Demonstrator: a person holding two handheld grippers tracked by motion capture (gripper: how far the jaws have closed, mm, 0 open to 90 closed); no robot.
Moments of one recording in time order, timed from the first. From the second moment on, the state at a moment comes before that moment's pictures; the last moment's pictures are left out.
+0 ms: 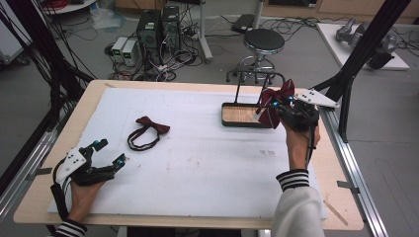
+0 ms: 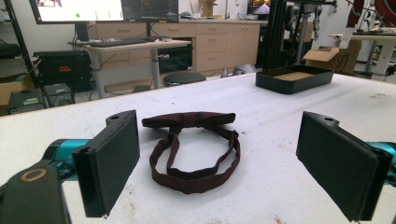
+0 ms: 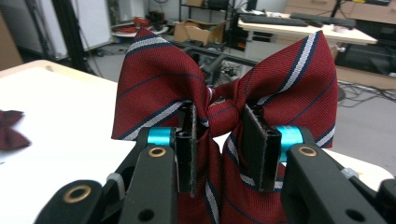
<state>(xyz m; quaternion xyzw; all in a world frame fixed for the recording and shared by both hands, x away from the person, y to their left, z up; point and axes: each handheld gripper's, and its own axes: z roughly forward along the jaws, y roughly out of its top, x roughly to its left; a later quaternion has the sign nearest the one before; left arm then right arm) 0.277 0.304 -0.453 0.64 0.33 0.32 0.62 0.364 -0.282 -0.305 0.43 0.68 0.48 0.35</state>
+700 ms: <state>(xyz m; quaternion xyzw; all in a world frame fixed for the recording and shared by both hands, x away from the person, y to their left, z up) 0.277 0.304 -0.453 0.64 0.33 0.32 0.62 0.399 -0.303 -0.294 0.47 0.63 0.49 0.37</state>
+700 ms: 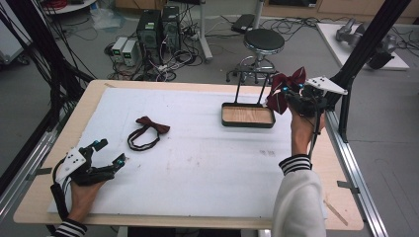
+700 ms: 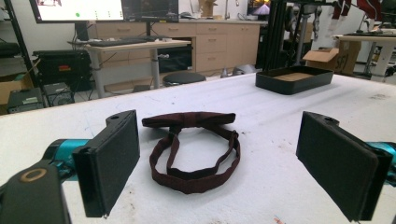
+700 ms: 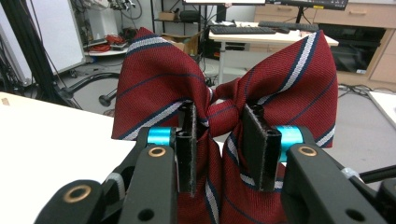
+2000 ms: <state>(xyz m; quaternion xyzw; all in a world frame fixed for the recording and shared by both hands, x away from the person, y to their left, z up) 0.277 0.304 -0.453 0.64 0.33 0.32 0.62 0.435 -0.325 -0.307 0.53 0.59 0.49 0.37</state>
